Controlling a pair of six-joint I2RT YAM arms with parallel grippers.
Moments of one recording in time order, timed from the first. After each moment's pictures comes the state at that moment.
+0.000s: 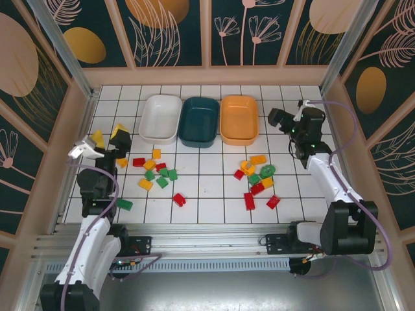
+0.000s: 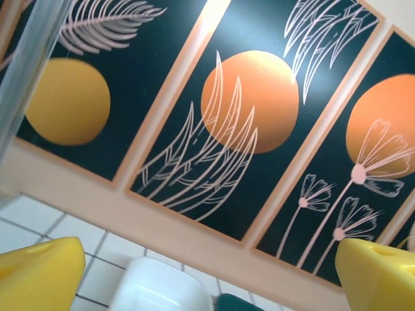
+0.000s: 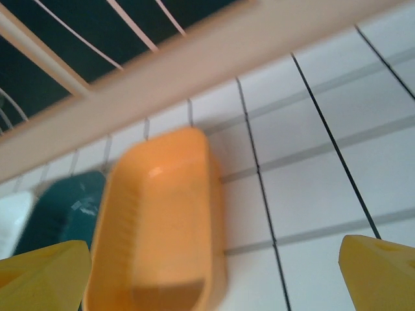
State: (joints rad) left arm -0.02 0.62 0.30 0.57 -0.01 -0.62; right arm 0.03 1.25 0.84 -0.05 -0.14 0.44
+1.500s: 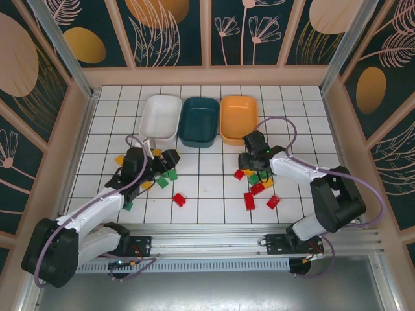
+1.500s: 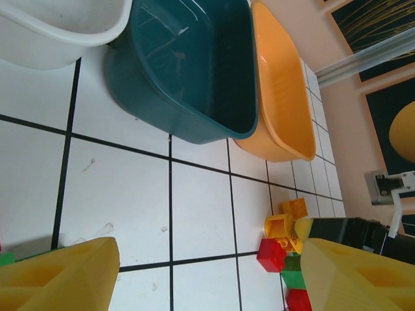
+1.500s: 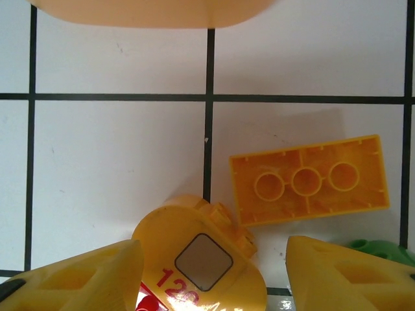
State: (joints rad) left arm -0.42 1.08 0.44 0.18 0.25 -0.88; right arm 0.53 1.50 0.83 -0.43 0.15 0.43
